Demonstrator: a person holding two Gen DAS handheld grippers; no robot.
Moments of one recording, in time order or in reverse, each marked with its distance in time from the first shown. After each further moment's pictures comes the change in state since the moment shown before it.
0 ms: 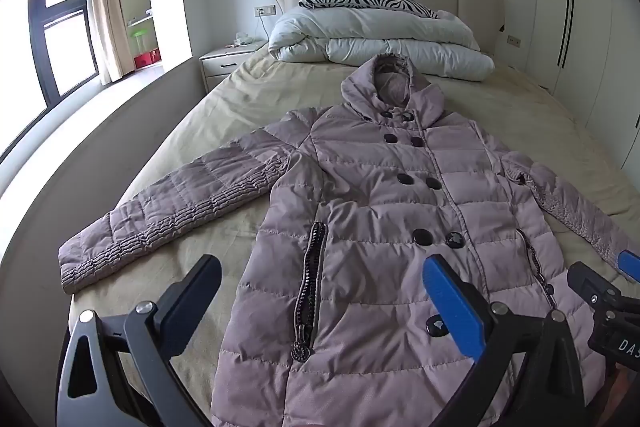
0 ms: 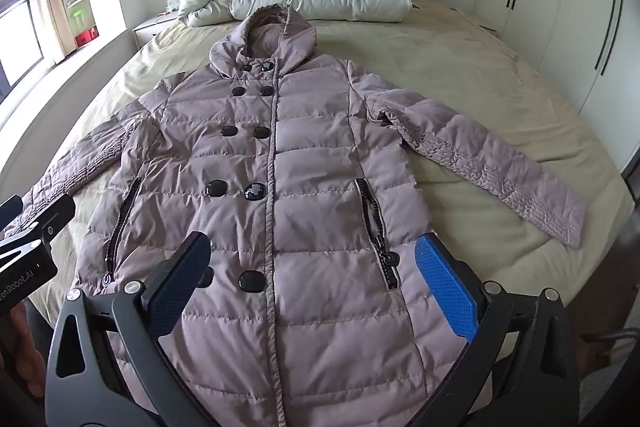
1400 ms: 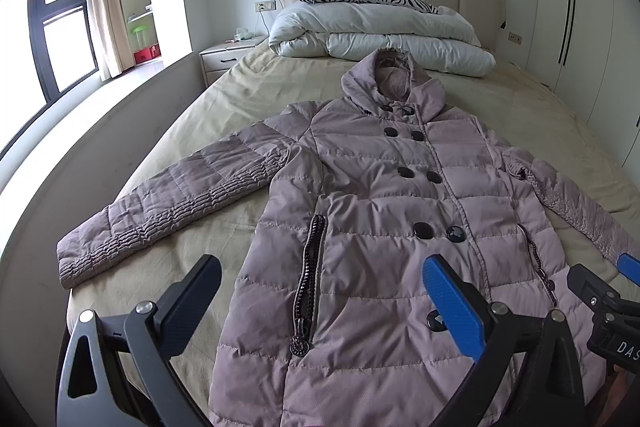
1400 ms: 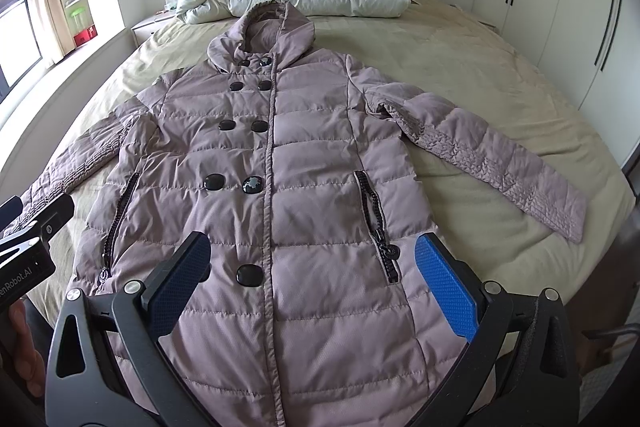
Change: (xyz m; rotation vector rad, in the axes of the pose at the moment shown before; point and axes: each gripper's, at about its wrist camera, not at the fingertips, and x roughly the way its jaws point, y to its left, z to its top) left arm 0.000 0.000 0.000 -0.002 0.009 -0.002; right arm 0.004 -0.001 -0.007 0.001 0.004 0.000
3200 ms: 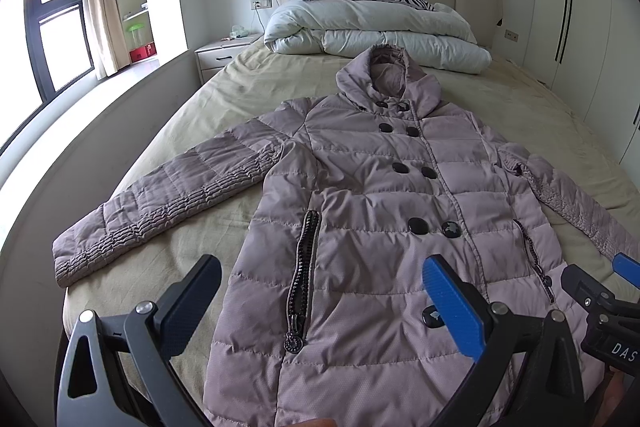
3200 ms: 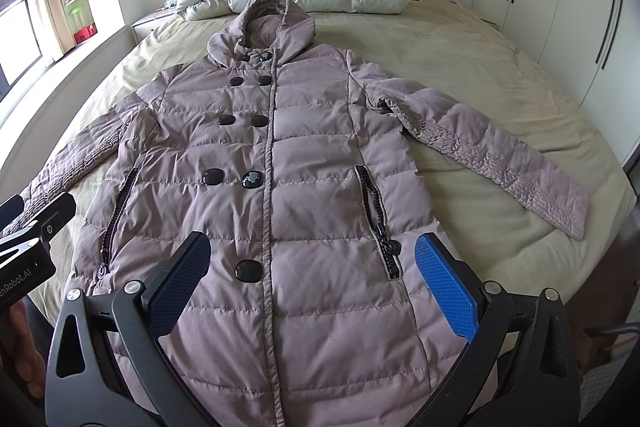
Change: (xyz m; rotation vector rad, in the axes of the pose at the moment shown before) left arm 0.000 0.000 0.000 -0.003 0.008 -0.005; right arm 0.001 0.001 0.000 0.002 0.007 0.002
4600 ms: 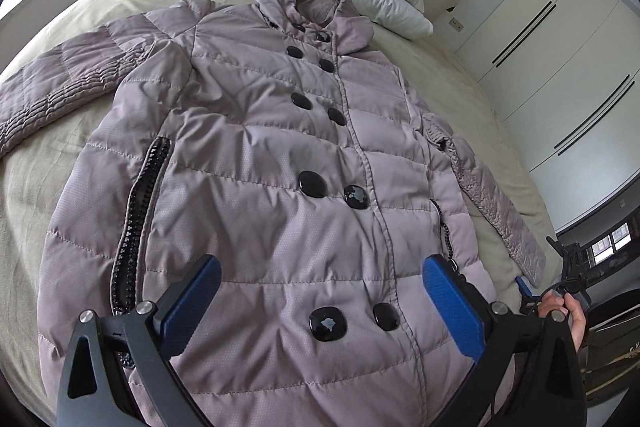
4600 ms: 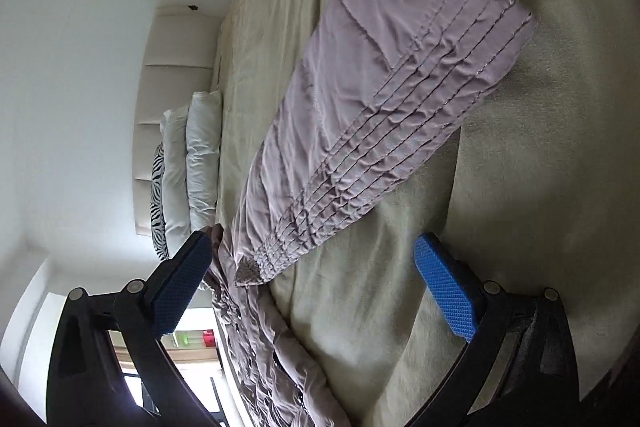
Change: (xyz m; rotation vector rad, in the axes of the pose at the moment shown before) left arm 0.096 -0.029 -0.013 -0.172 0.273 -0.458; right arm 0.142 -0.427 -0.104 1.351 -0.139 0.431
